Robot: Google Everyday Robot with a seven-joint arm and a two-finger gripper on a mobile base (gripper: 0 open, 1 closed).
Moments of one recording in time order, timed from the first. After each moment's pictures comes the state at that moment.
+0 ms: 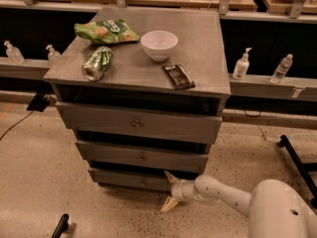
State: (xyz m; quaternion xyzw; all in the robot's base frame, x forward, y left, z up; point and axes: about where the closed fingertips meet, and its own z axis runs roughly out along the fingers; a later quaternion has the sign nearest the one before) arm 0.597 -0.039 0.203 -0.63 0.65 0.17 0.39
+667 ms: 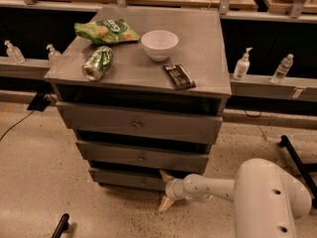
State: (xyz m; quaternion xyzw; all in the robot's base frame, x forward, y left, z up) arm 0.603 -0.026 0.209 -0.67 0.64 0.08 0.35
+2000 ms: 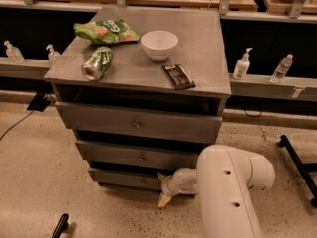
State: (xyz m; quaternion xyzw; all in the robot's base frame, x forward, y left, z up) arm 0.621 -0.019 0.169 -0.71 0.64 0.06 0.28
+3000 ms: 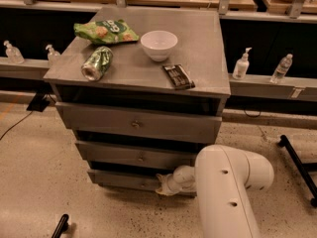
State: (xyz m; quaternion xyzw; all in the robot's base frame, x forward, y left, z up) arm 0.620 -0.019 0.166 -0.71 0.64 0.07 0.26
